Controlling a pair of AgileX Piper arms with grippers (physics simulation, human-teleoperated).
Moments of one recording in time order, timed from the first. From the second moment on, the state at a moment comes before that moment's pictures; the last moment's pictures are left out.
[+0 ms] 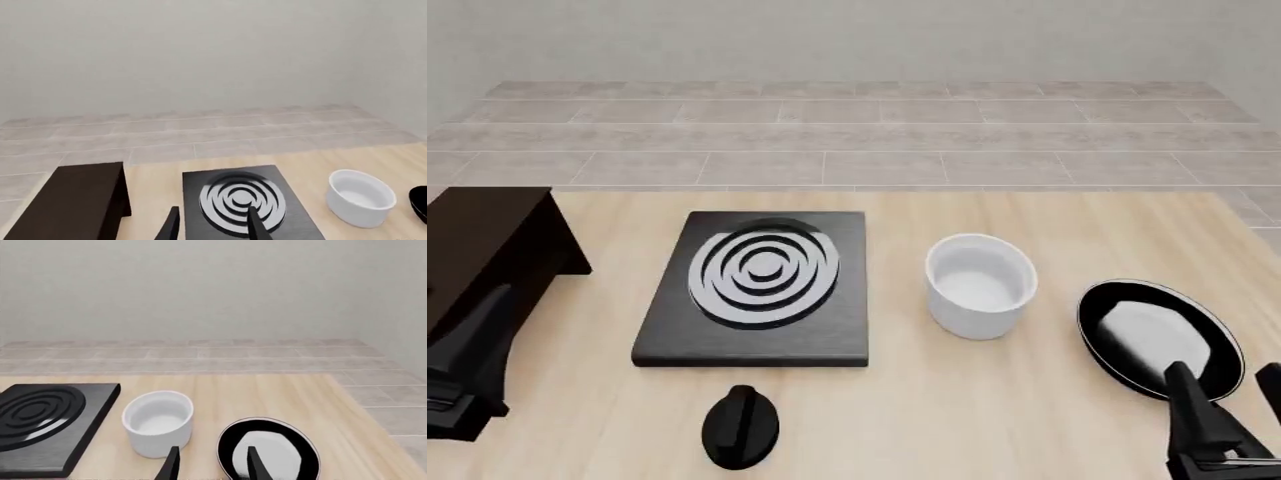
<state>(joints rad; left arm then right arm) -0.16 0.21 -0.35 0.14 -0.01 -0.02 0.00 0.00 0.02 0.00</state>
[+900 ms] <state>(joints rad) -0.58 0.91 -0.79 -0.01 0.05 0.00 0.02 0.00 0.02 0.00</state>
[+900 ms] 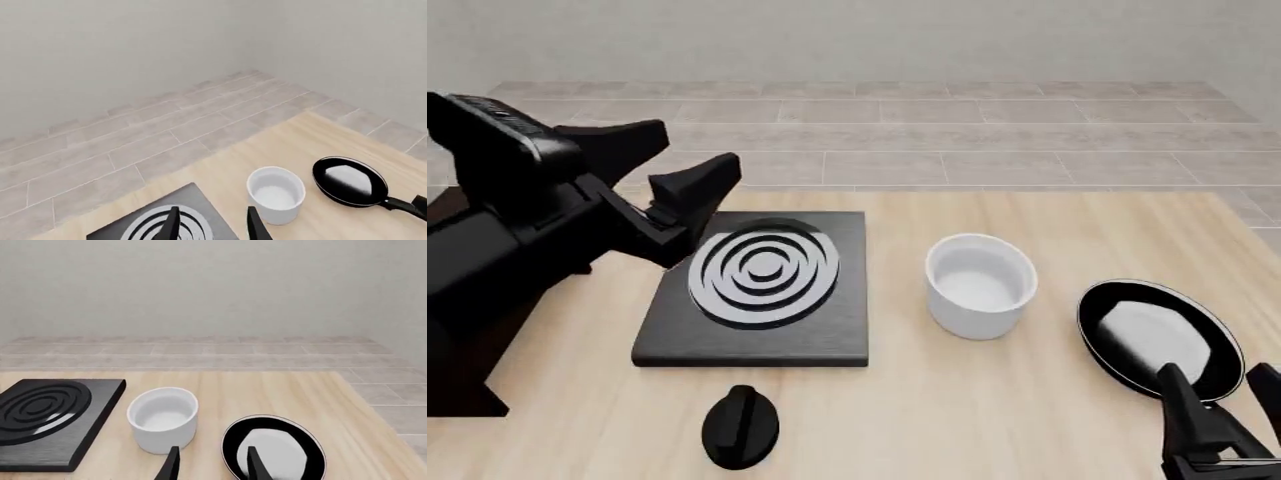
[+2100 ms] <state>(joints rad) -0.96 1.63 -1.50 0.45 0.31 0.02 0.05 0.00 0.01 0.01</state>
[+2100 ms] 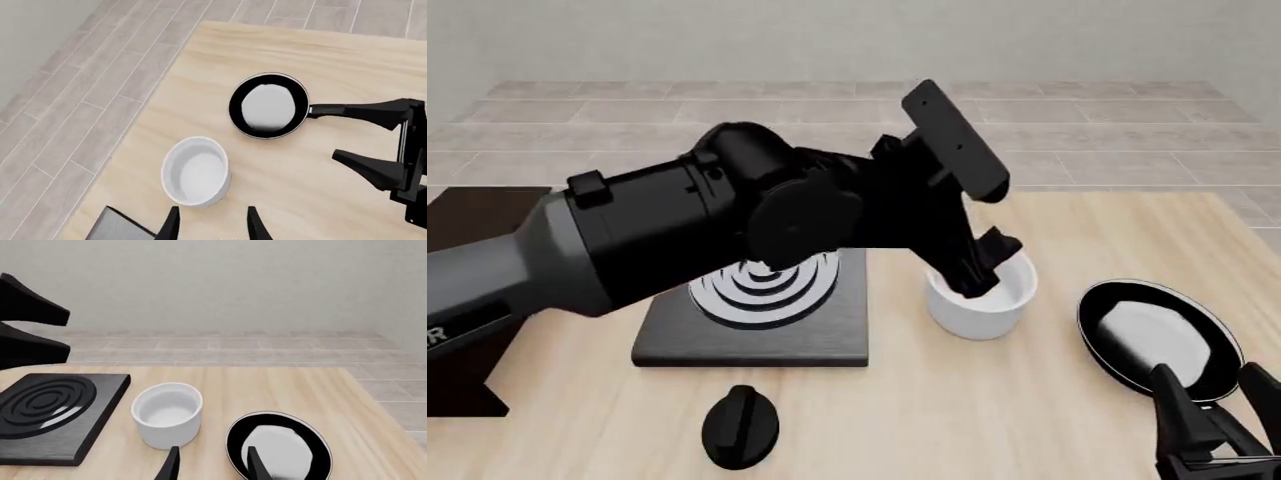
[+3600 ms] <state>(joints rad) -0.91 2.08 -1.90 0.75 0.56 0.02 0.03 0.00 0.01 0.04</state>
